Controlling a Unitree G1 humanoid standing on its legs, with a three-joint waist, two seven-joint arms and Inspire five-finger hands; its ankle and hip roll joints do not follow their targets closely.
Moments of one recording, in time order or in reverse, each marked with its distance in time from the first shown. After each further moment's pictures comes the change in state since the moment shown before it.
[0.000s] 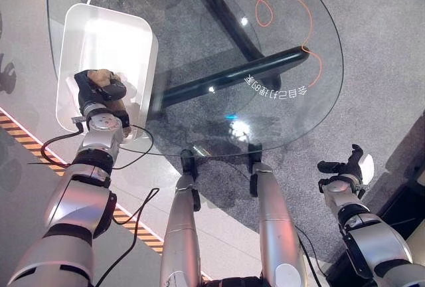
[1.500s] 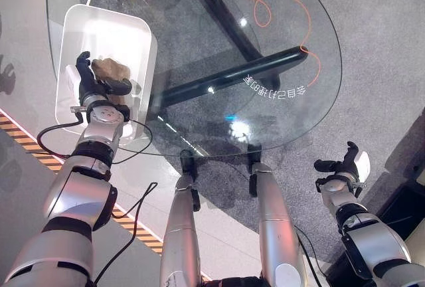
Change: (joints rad) left arm -0.041 0.009 -0.048 0.007 0.041 -0.015 0.048; right arm 0.019 0.019 0.025 -0.010 -0.009 -0.004 0.000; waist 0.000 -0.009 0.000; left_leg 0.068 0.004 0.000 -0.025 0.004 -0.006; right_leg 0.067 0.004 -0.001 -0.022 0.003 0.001
